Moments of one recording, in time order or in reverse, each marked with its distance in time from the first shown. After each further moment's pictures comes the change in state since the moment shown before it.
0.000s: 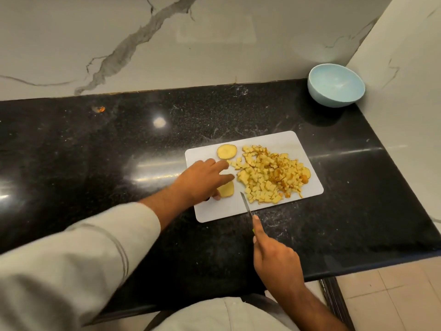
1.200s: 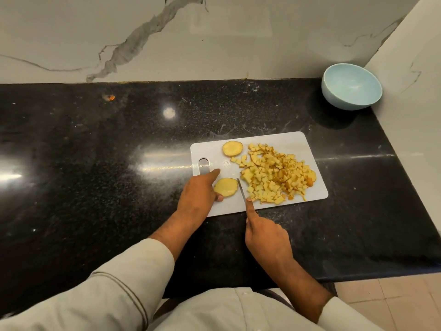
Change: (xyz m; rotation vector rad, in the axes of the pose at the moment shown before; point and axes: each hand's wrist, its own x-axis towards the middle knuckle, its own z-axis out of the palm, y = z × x) left_hand -0.022 0.048 0.017 -0.942 0.165 -0.806; right_hand 0.050 -0.008 -0.005 -0.072 -0.089 -0.053
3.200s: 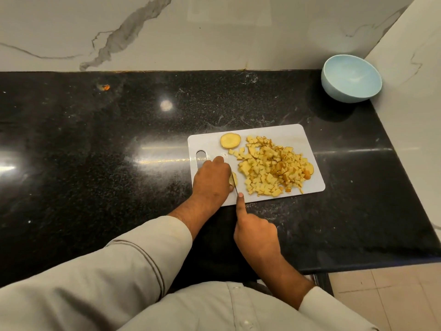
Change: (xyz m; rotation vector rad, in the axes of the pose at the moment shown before) left_hand 0.006 0.039 0.010 0.455 0.048 0.186; right_hand -0.005 -0.015 0.015 -0.098 0.000 -0.037
